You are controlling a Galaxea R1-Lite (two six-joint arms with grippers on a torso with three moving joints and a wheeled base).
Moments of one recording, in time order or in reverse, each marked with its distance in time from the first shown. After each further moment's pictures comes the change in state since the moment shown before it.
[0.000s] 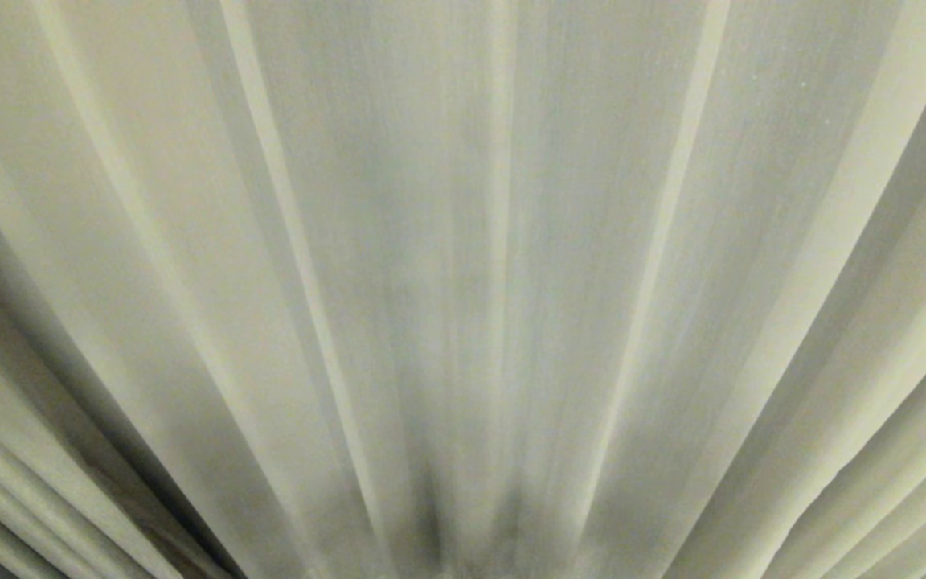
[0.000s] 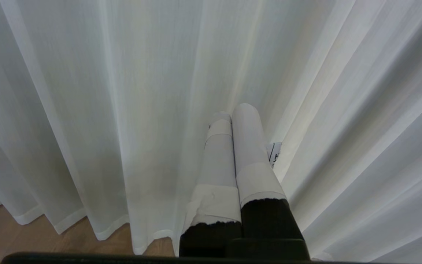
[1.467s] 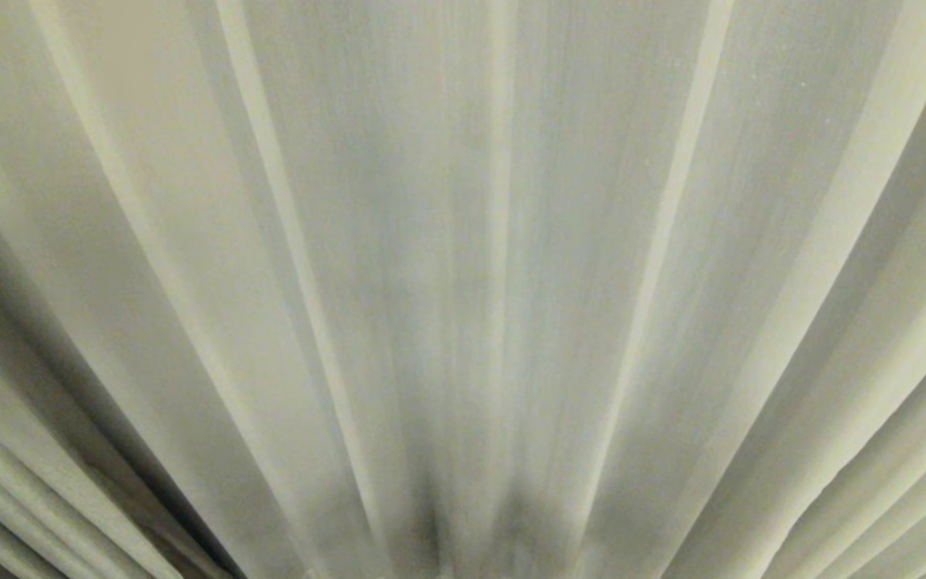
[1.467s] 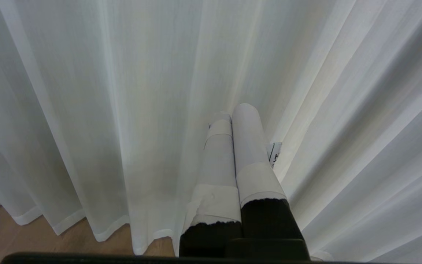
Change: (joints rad) left arm 0.147 0.867 -0.925 -0.212 0.460 -0.050; right arm 0.000 0.000 0.000 0.000 0.000 0.000
